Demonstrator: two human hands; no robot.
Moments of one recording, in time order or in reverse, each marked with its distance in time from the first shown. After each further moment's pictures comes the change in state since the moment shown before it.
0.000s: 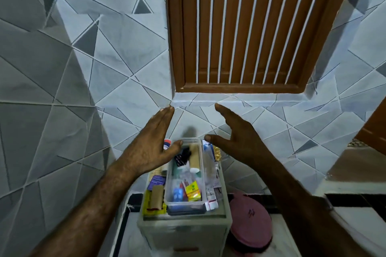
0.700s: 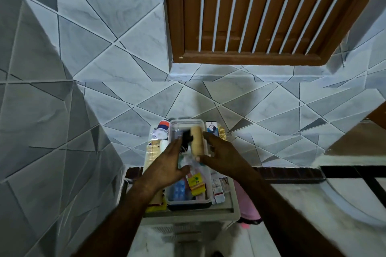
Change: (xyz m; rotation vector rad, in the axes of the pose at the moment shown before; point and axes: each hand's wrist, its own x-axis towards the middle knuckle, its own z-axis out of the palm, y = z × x) left_hand -0.002 -0.062 0.152 -0.361 -0.406 -0.269; right_hand 0.039 0.104 0.137 0.038 -0.356 0.285
